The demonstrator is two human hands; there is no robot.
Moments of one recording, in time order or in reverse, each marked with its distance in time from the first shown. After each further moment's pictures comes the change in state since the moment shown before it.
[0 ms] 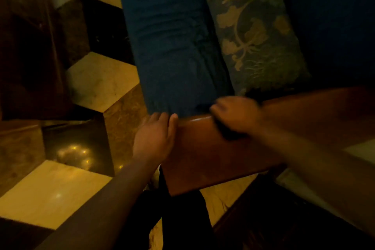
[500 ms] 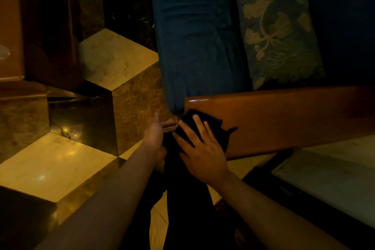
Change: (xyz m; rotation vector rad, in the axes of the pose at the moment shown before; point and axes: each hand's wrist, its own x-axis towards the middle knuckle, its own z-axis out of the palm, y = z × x) left_hand -0.048 -0.053 0.001 -1.421 -0.142 -1.006; right_hand -0.103 -0.187 0.093 0.030 0.371 -0.269
